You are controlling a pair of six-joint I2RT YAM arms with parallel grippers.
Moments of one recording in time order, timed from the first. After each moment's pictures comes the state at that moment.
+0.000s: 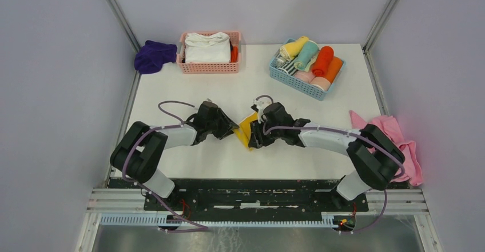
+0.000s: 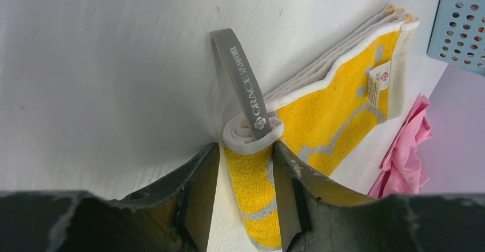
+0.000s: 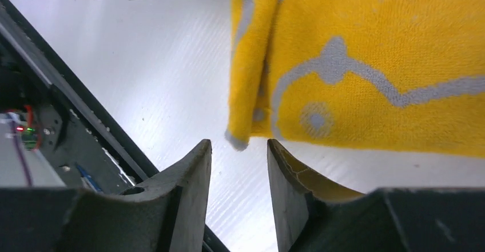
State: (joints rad) left arm -0.50 1.58 0.61 0.17 0.12 -1.10; right arm 0.75 1.60 0.78 0.02 -0.35 0.45
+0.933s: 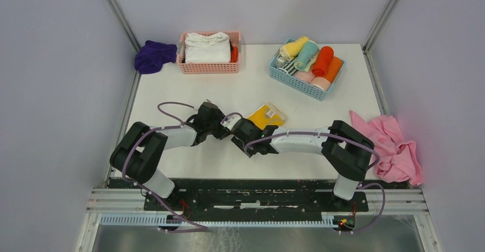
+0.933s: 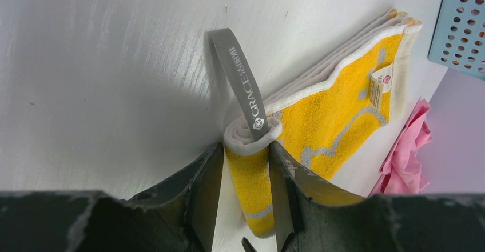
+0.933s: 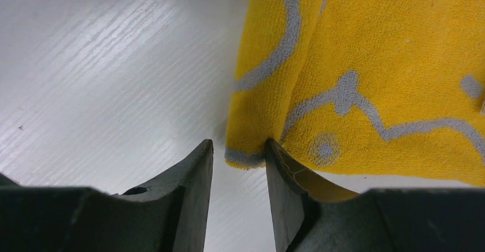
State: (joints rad) left arm -0.51 1.59 0.60 0.17 0.11 -1.12; right arm 1.08 1.75 1.05 -0.31 0.24 0.11
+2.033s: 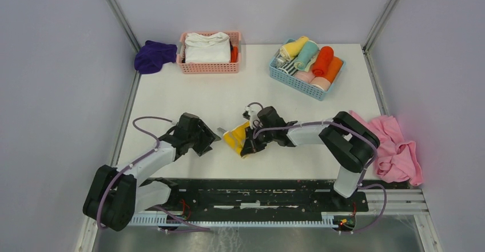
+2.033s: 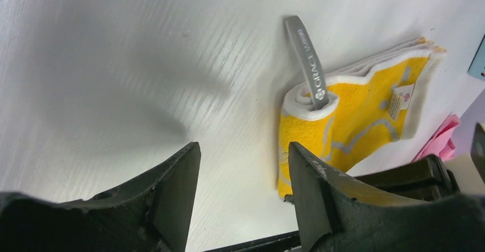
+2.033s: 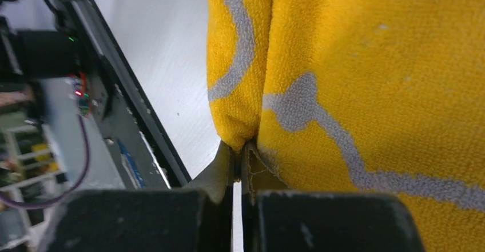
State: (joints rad) left arm -0.39 1.15 0.45 -0.23 0.08 -1.11; right arm 0.83 1.78 0.84 0.12 -0.52 0.43
